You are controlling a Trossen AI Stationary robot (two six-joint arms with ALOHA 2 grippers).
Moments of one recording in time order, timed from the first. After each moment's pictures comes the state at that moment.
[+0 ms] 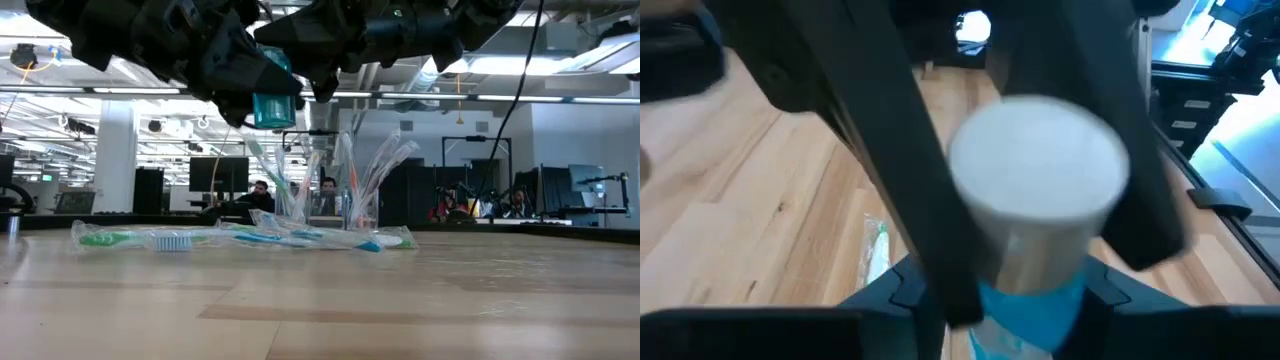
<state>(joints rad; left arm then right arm) -0.27 1.53 0.61 0.57 -0.21 -0.19 0.10 1.80 1.04 0.49 -0.24 0.11</state>
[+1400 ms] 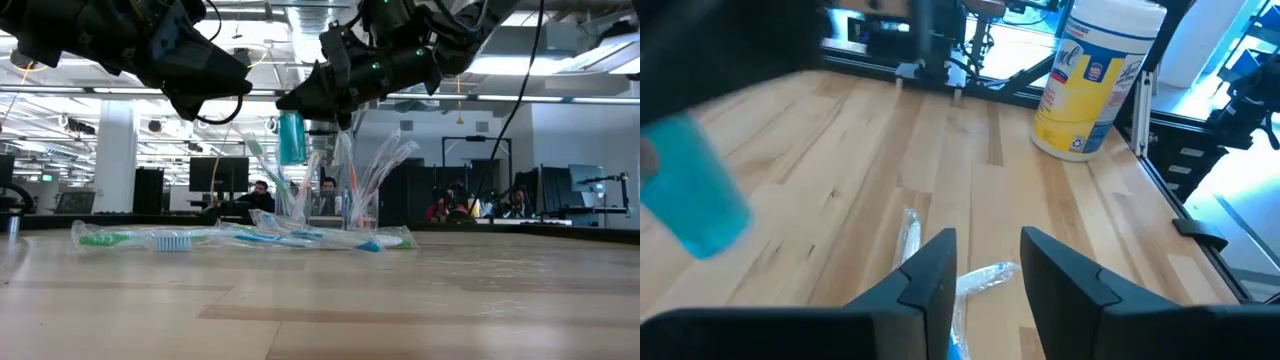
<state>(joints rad) -0.30 1.24 0.41 0.57 -0.31 -0.27 -0.15 1.79 1.04 0.43 -0.11 0.08</state>
